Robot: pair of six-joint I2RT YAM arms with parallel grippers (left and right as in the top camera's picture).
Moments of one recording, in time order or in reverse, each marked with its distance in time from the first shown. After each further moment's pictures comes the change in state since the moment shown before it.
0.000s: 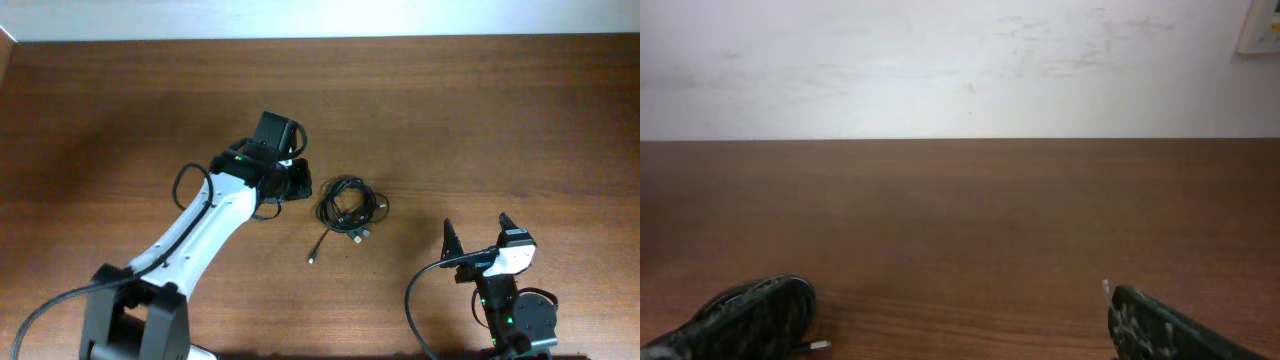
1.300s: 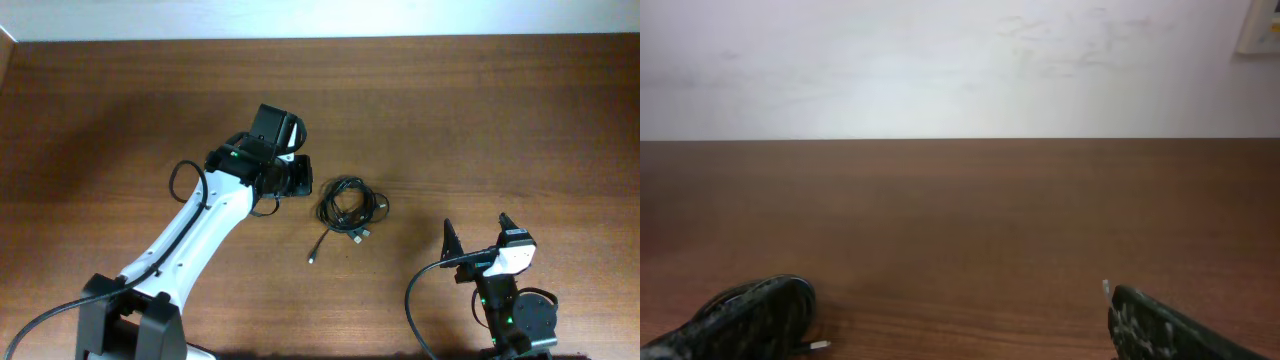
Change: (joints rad) left arm 0.002 -0.030 0.054 -0.055 0.027 0.083; right arm 0.000 0.000 0.000 0.000 0.000 0.000
